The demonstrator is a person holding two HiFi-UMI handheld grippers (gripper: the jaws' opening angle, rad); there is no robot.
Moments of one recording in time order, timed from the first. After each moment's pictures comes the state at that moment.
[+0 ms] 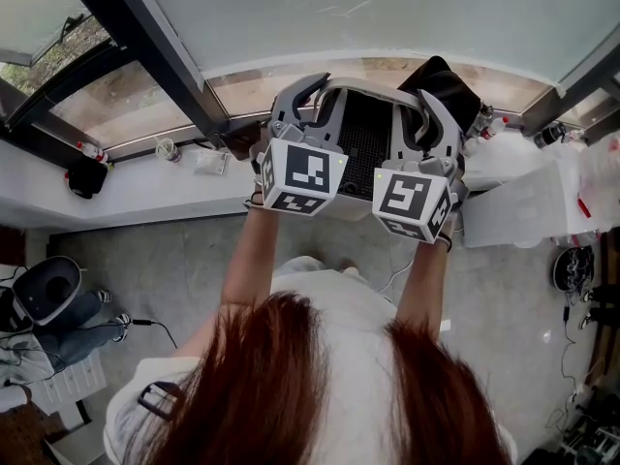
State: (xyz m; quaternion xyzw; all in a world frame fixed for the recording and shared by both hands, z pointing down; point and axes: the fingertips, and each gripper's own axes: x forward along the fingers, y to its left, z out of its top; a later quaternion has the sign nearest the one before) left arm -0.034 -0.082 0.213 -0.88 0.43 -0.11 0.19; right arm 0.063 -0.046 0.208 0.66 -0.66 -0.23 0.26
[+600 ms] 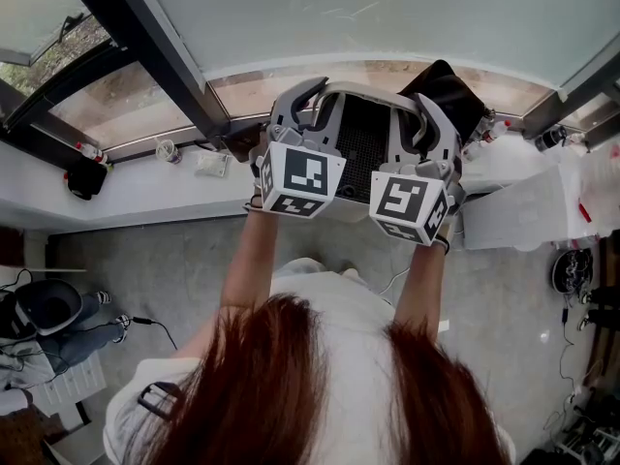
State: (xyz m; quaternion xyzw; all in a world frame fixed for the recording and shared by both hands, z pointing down) left arm -0.050 -0.099 0.223 -0.88 0.43 -0.11 0.17; right arm 0.047 -0.063 0.215 0.66 -0.67 -0.23 0.27
